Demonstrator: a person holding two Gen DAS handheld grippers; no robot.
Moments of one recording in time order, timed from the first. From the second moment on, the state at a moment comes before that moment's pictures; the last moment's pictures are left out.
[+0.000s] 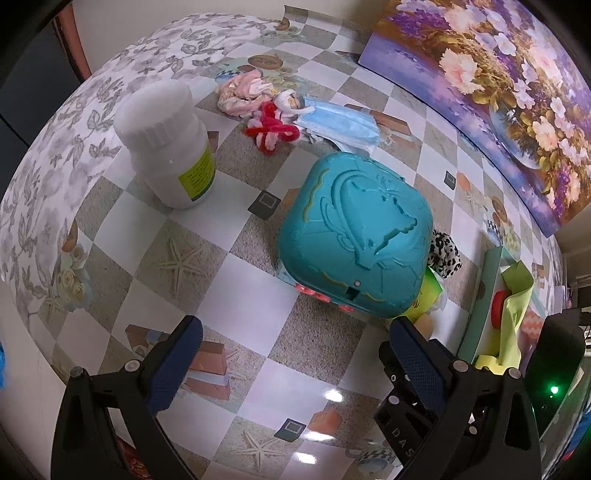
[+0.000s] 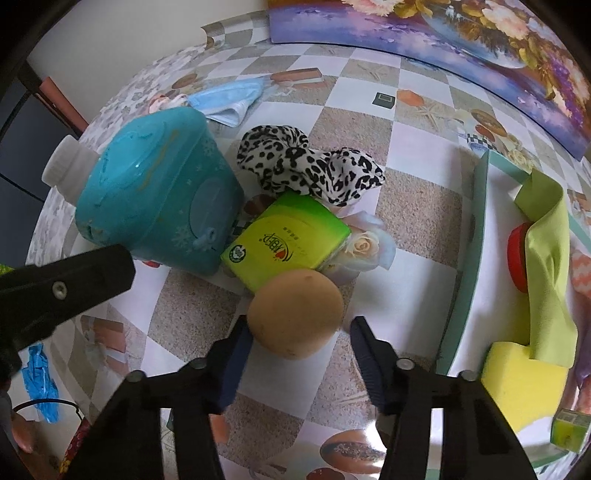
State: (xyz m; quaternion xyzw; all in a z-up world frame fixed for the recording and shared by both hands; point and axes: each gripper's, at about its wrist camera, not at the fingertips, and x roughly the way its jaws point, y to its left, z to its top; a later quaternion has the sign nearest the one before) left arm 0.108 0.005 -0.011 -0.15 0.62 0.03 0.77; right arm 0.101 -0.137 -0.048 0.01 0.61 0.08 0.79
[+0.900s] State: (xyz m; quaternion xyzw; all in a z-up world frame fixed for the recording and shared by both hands) left arm 0.109 0.010 0.012 -0.18 0.59 0.01 0.79; right arm 0.101 -0.189 0.014 0.05 0.55 0.04 0.83
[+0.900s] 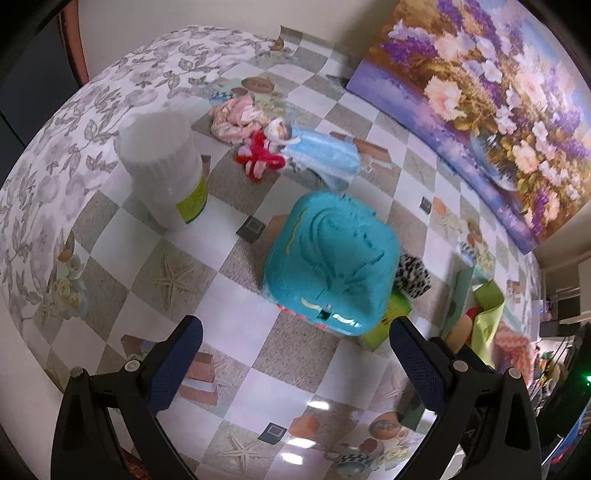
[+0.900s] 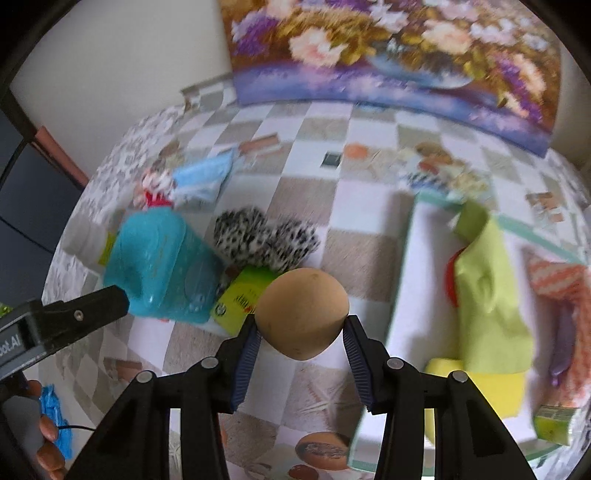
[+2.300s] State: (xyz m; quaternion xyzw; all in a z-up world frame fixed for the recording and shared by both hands) left arm 0.291 -0.057 -0.026 0.10 0.65 -0.04 0.75; right arm 0.169 -0.264 0.054 0.10 0.52 -0.05 0.84
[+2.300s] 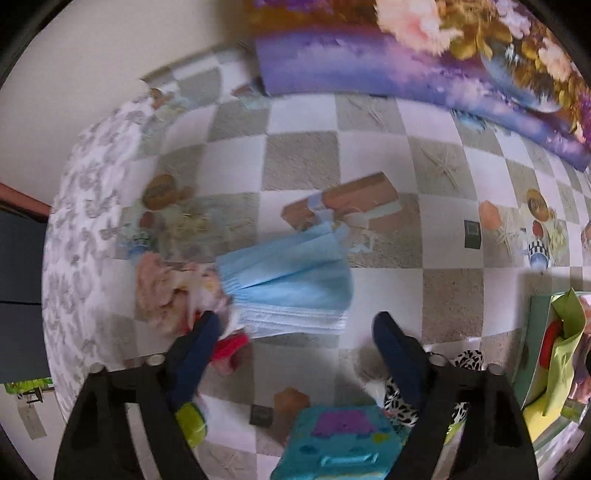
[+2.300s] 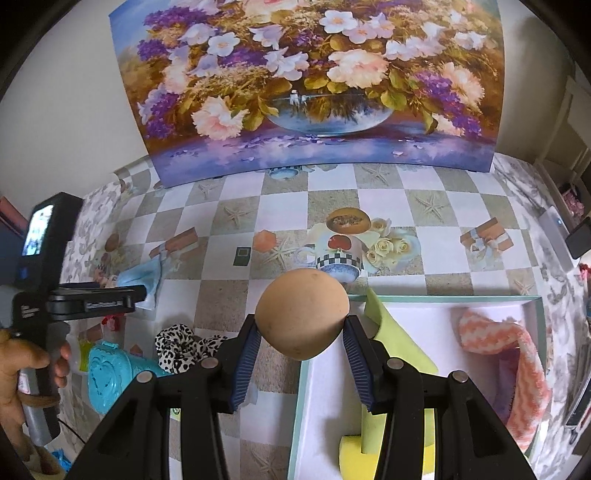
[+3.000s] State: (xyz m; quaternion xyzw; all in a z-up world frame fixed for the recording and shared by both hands) left arm 0.286 -0.064 -0.032 0.10 0.64 -0.04 0.76; right arm 0.163 -0.269 0.050 0.11 0.53 -0.05 0.84
